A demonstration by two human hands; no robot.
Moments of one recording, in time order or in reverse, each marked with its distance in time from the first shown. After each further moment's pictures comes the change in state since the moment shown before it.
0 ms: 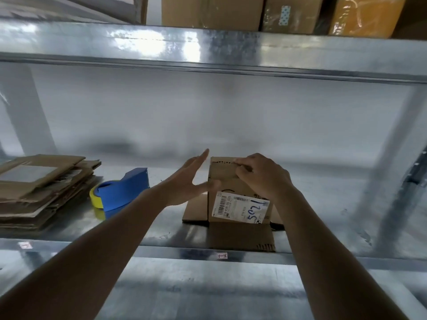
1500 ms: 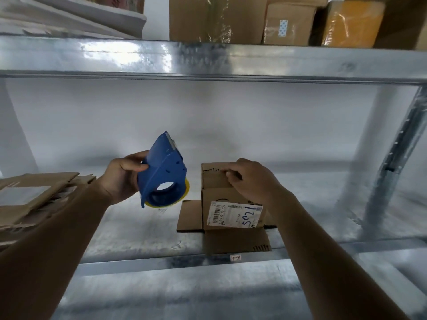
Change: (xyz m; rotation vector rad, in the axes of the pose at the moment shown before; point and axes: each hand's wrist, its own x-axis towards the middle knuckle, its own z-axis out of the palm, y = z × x) left_hand -0.038 -0.058 -0.117 -1.089 -0.164 0.045; right_hand -0.010 -0.043 0.010 0.014 0.031 -0.113
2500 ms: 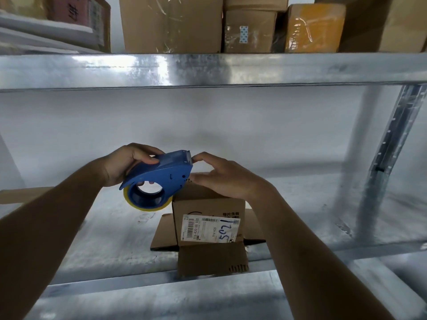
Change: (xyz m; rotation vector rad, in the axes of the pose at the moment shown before) left_hand 0.060 0.042 0.055 0.481 0.082 -0.203; right_hand 0.010 -0.007 -0.040 0.432 -0.221 0.057
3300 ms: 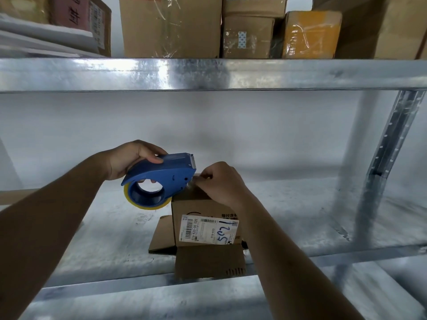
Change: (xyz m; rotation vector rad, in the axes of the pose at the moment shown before) left_hand 0.007 0.019 0.003 0.171 0.015 -0.038; right_hand 0.011 0.005 0.026 -0.045 0.241 0.096
